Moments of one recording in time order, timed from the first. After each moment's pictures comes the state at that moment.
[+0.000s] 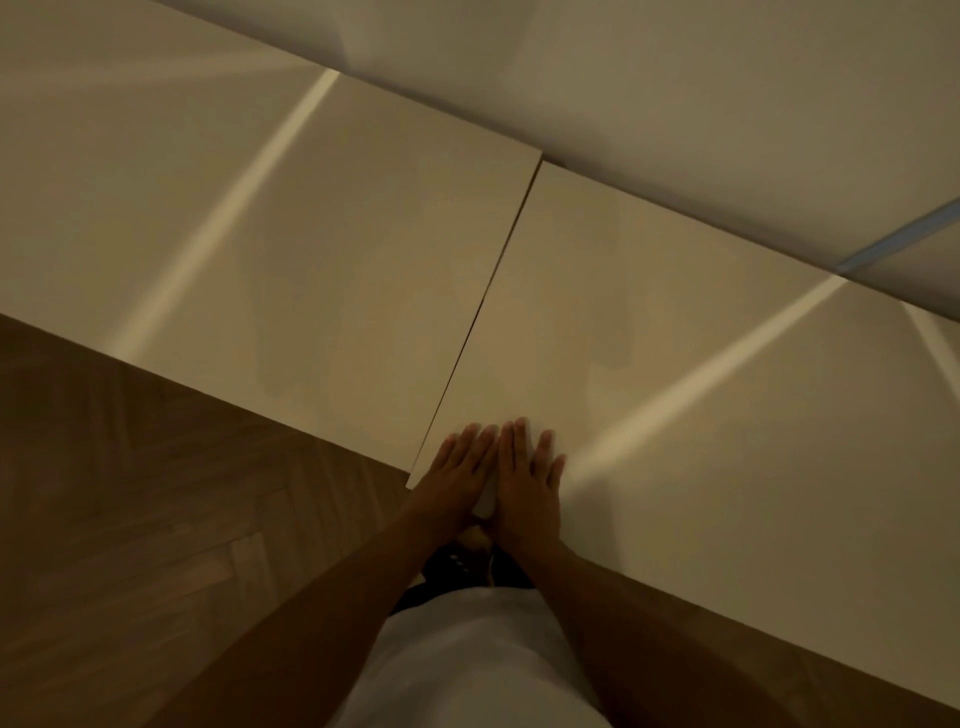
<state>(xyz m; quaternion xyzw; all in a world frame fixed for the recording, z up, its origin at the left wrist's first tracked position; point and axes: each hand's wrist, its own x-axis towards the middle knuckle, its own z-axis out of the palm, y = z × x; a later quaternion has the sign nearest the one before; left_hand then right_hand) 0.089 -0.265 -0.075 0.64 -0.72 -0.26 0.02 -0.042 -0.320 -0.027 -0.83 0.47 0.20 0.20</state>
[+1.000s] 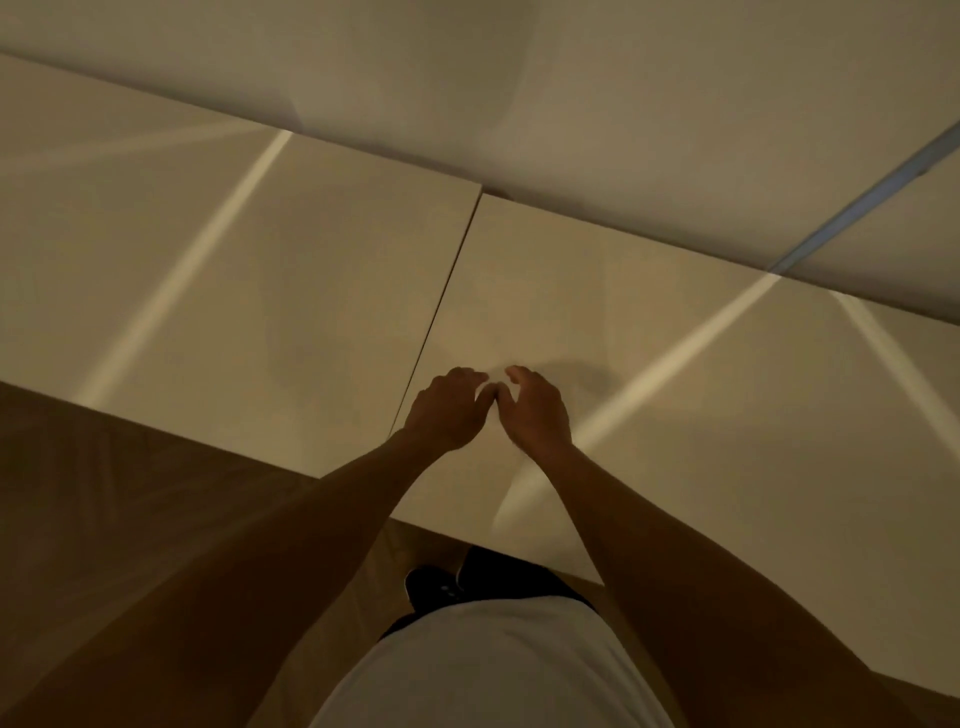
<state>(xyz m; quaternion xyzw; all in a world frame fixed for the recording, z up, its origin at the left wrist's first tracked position) 0.072 -0.397 0.029 0.77 -0.55 -0.30 0.11 -0.059 -0.450 0.024 -0.73 0.58 -0.07 0.34</state>
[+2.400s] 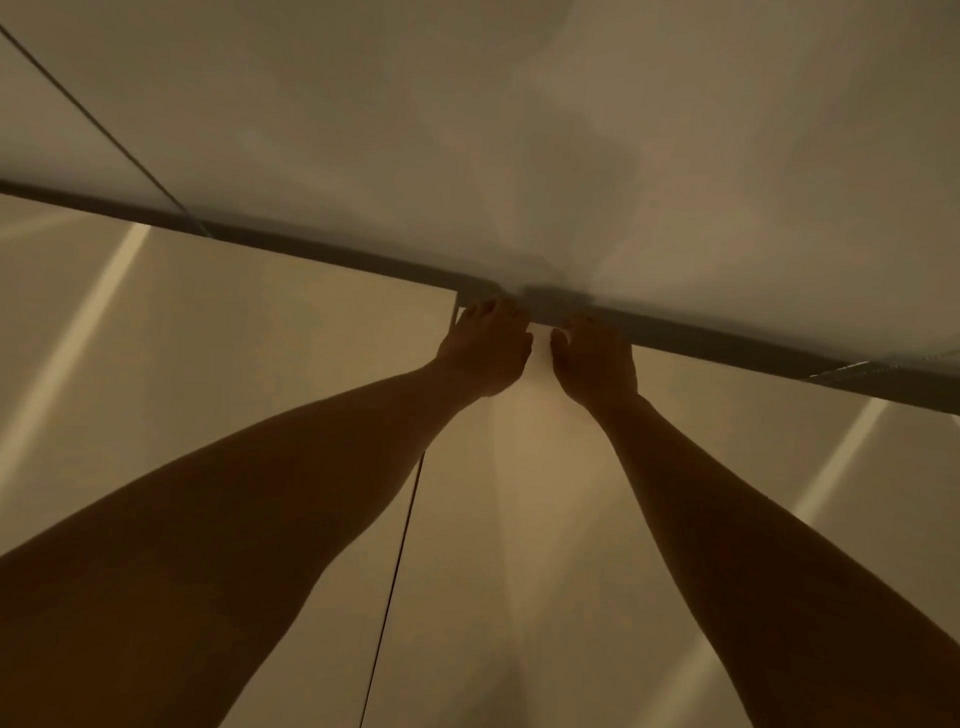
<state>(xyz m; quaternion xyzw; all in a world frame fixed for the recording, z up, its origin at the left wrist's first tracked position) 0.184 -0.777 -0.047 0.66 -0.74 -0.14 0.07 0.027 -0.812 -0.047 -0.78 0.61 -0.02 0.13</state>
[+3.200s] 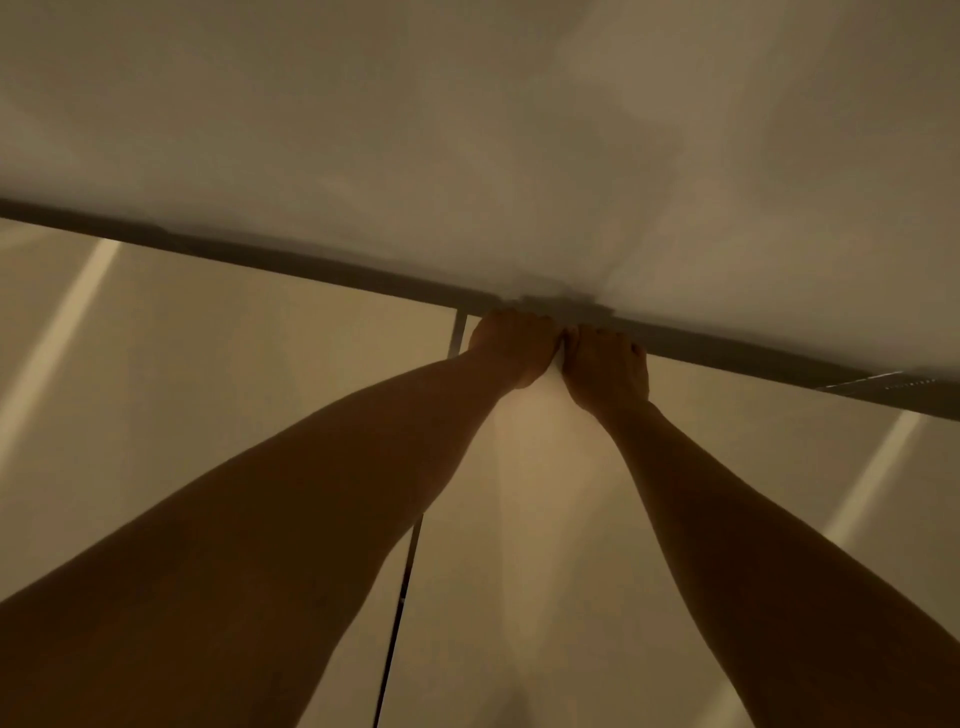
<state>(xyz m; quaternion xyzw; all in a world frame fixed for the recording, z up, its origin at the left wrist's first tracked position) 0.167 -0.828 -0.067 0.62 -0.77 -0.12 0.01 0.026 -0.839 -0.072 -0.79 0.60 0.09 0.05</state>
